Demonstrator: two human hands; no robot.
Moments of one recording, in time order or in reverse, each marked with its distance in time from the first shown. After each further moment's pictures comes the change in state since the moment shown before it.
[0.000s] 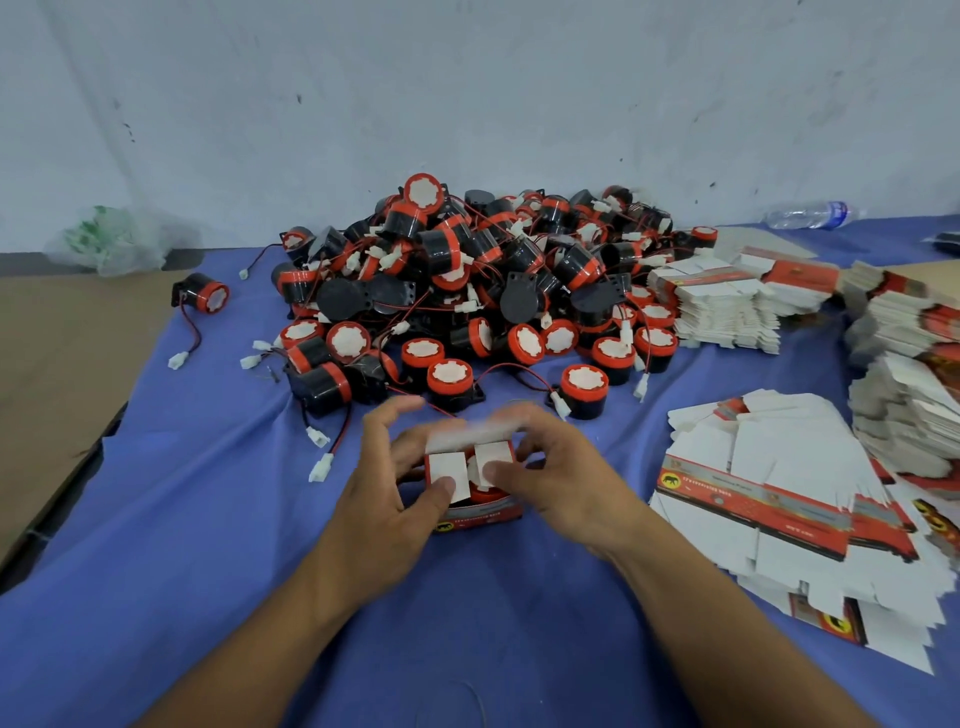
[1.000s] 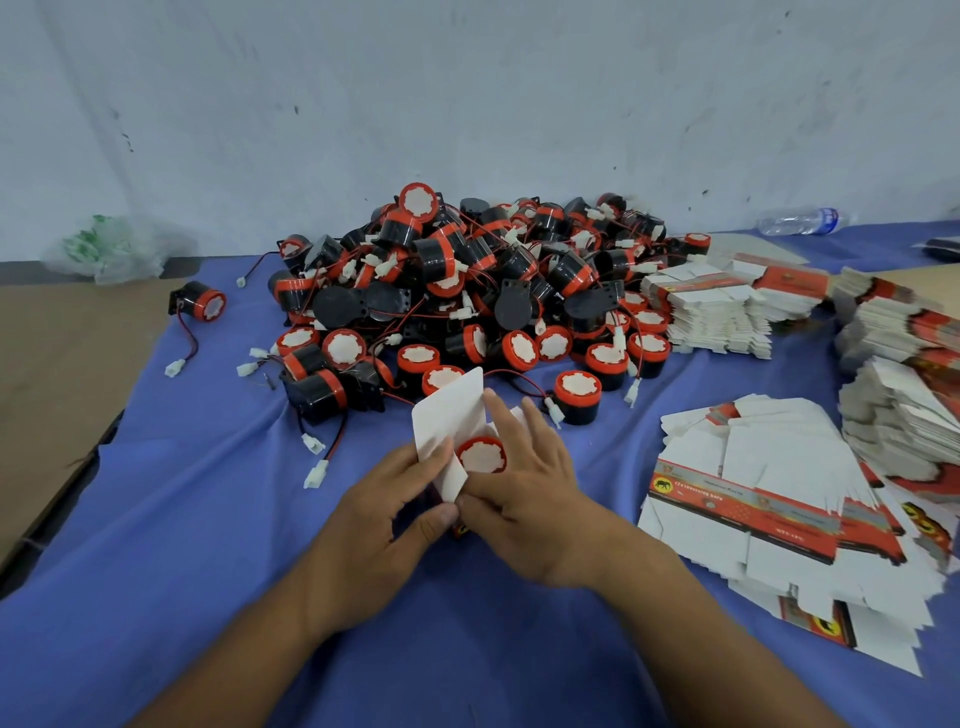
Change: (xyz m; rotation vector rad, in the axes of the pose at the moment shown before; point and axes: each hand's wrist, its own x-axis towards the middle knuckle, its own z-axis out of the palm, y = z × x) left_hand -0.007 -0.009 -0.006 0.283 -0.086 0.112; right_hand -0.012 -0.014 0.016 -0.832 -0.217 -0.033
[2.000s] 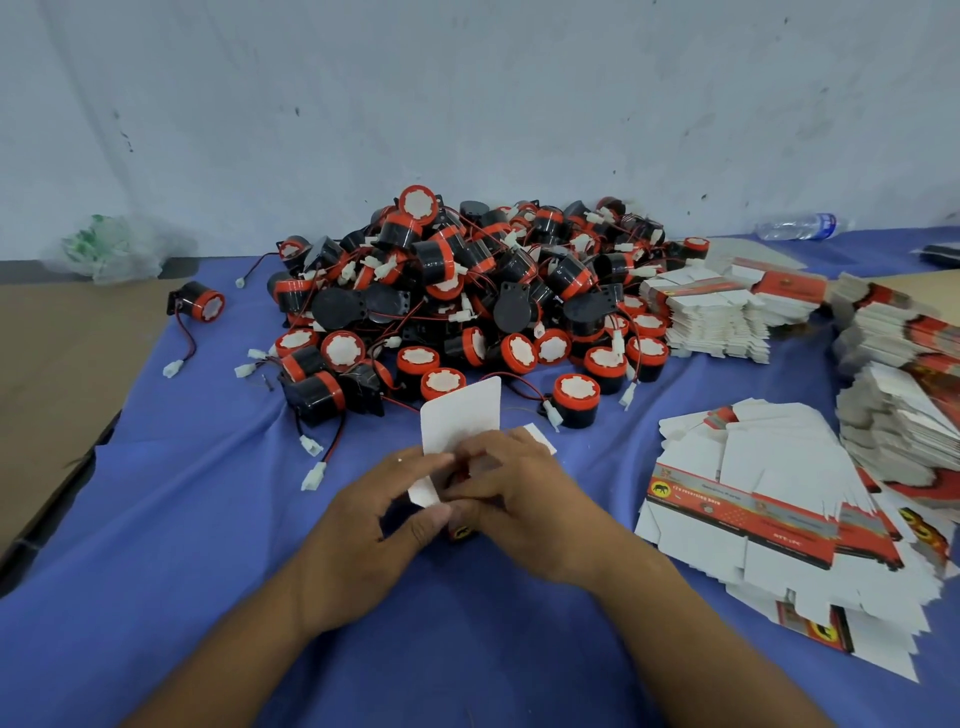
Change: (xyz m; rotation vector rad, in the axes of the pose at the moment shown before) left_hand 0.000 0.003 -0.007 -0.097 -0.016 -0.057; right_hand 0.003 0.001 -0.006 0.150 0.173 -0.239
